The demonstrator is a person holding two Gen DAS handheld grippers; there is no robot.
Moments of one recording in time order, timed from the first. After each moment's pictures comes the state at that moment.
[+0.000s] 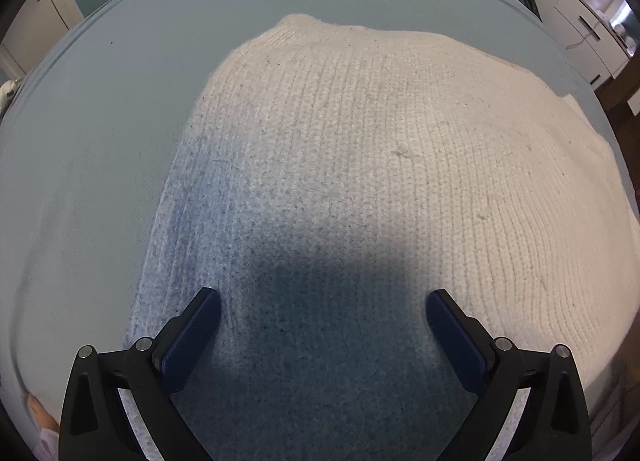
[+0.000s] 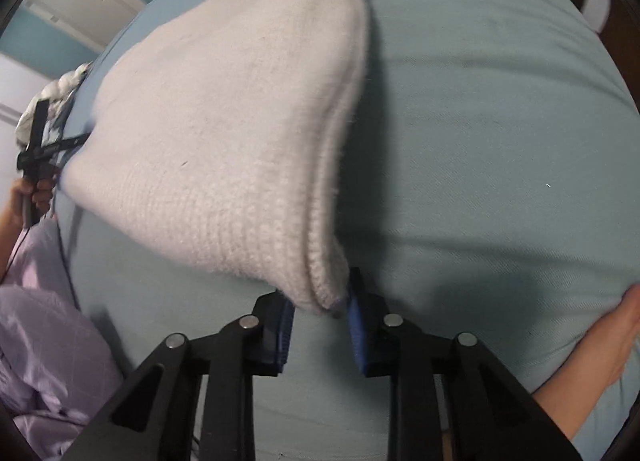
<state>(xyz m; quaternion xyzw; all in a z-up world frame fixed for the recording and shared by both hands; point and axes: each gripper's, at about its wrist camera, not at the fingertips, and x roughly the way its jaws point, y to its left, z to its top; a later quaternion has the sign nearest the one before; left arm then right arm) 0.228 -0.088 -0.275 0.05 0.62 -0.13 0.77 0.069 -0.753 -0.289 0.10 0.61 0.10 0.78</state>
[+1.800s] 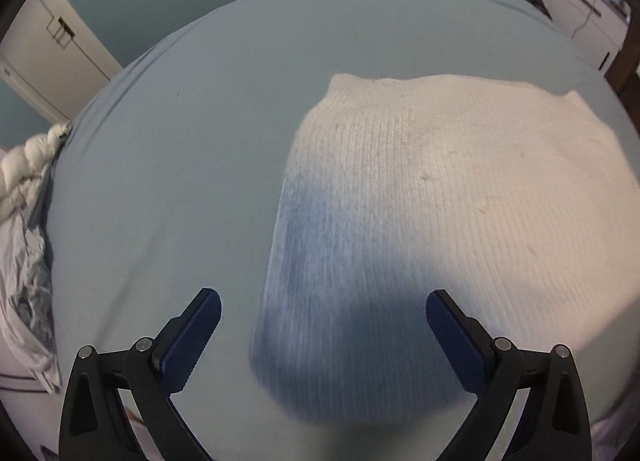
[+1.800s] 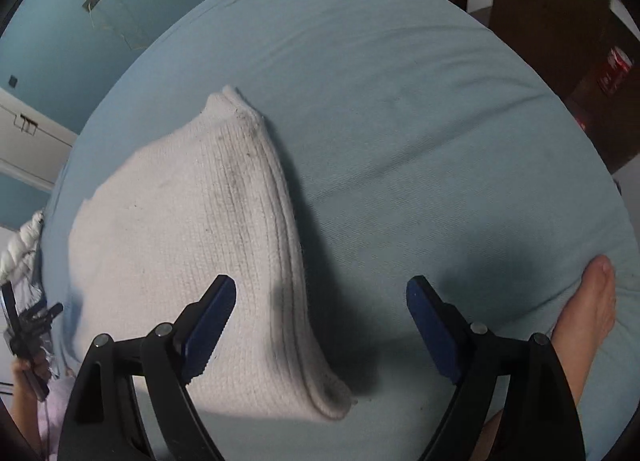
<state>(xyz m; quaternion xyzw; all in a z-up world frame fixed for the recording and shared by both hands) 0.212 -0.044 -0.194 0.13 0.58 -0.08 0.80 0.125 -0.845 -0.224 0.24 0.54 -0.07 0.80</state>
